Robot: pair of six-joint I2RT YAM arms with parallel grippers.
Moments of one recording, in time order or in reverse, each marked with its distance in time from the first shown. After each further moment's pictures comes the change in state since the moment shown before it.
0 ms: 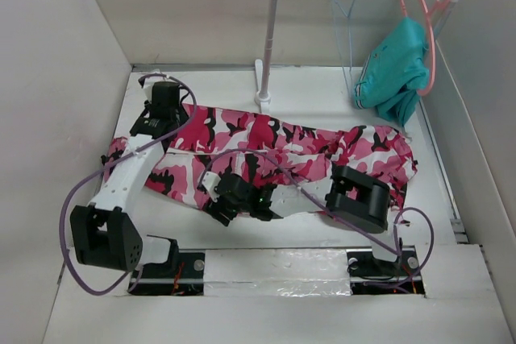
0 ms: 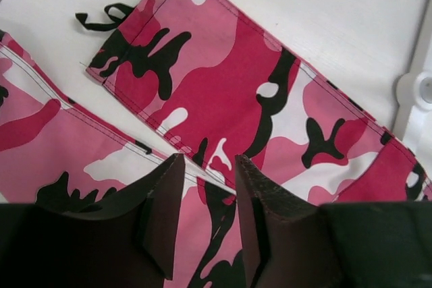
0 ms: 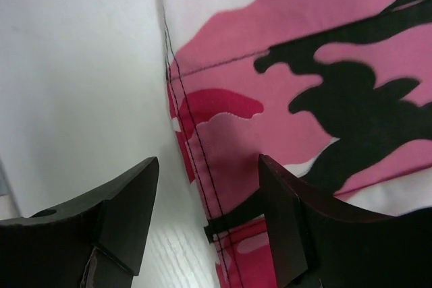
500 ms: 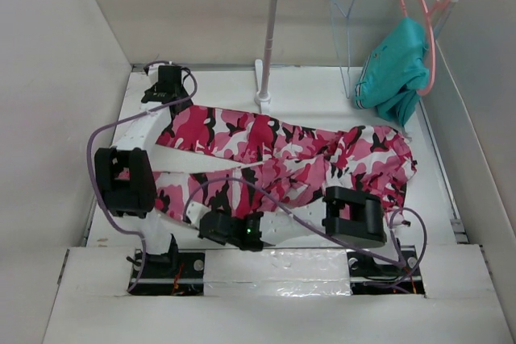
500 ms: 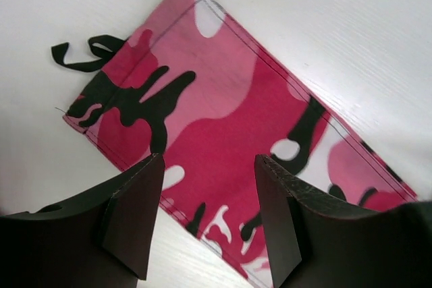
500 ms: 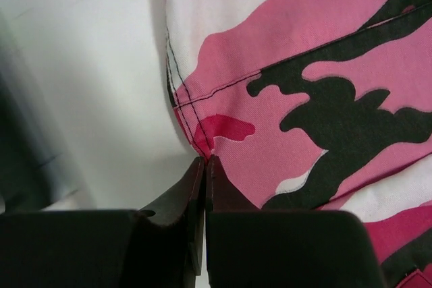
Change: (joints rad) left arm 0.087 0.394 0.225 0.040 0.042 0.002; right arm 0.201 0.071 0.105 -0.121 0.301 0.016
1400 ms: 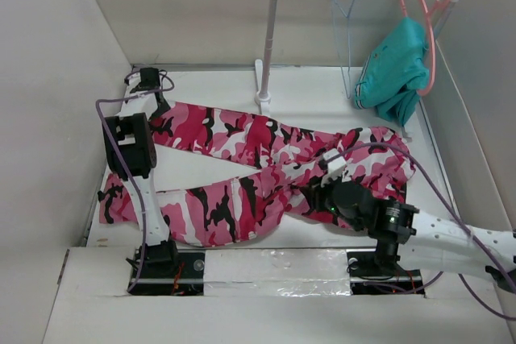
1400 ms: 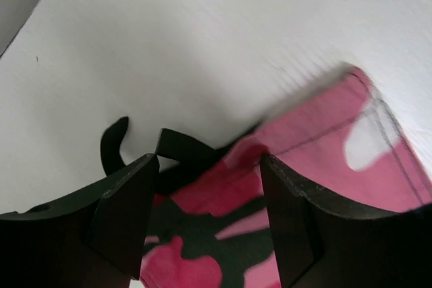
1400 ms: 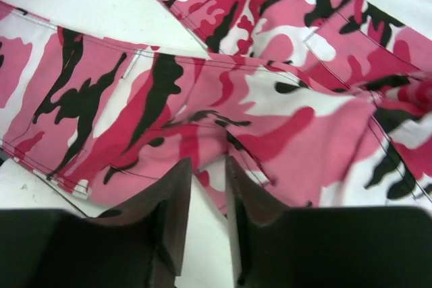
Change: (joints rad) left arm 0.212 0.482 0.303 -0.025 -0.053 0.022; right arm -0.212 -1.250 -0.676 -0.281 0.225 0.311
